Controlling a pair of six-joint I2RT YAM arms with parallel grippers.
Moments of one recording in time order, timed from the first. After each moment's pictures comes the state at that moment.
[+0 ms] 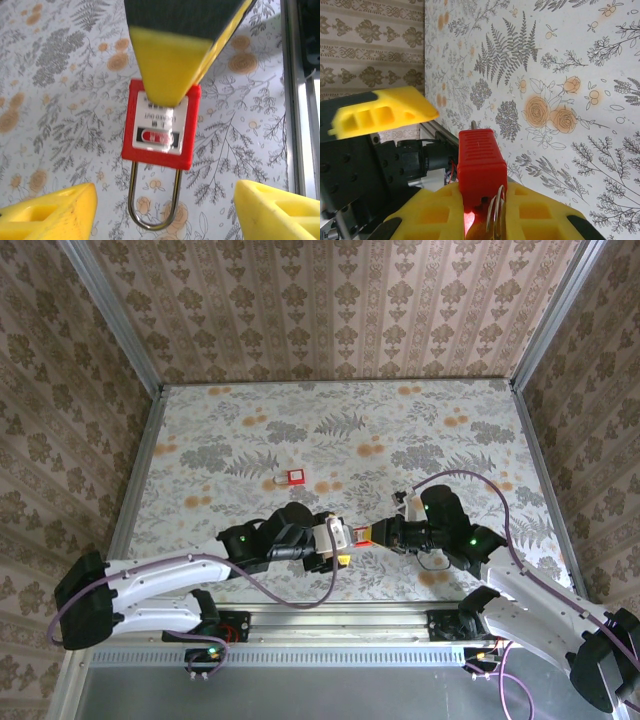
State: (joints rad) left arm -1.14 1.12 0.66 -0.16 0.11 0.34; right arm 0.55 0.86 0.49 -0.25 -0.61 0.94
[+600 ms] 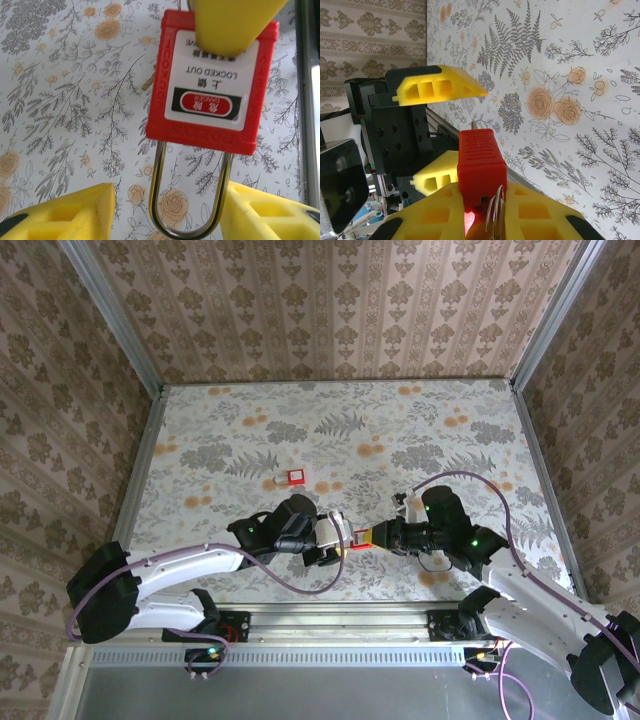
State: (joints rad) left arm -1.06 1.23 0.66 -0.13 0.22 0.33; right arm 0.55 0.84 0.49 -0.28 -0.64 0.93
